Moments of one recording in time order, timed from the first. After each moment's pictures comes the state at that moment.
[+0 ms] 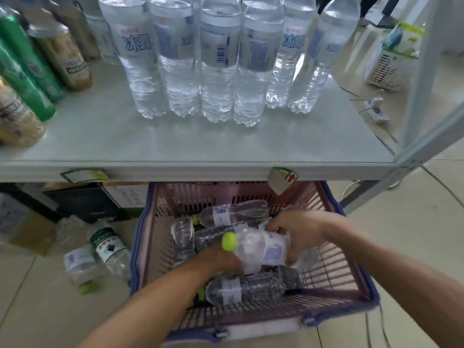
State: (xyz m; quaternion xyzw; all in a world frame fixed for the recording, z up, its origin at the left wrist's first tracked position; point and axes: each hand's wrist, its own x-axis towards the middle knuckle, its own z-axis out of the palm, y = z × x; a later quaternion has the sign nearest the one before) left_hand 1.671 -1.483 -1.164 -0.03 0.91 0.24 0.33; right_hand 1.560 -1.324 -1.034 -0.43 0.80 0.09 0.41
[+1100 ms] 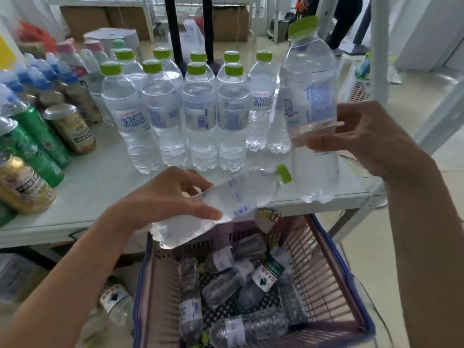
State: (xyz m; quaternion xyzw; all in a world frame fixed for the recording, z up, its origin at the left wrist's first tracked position) left_hand 1.653 -1.586 -0.906 -0.02 0.88 0.47 0.04; right_hand 1.492 -1.287 -0.844 -0.37 0.71 -0.59 0.09
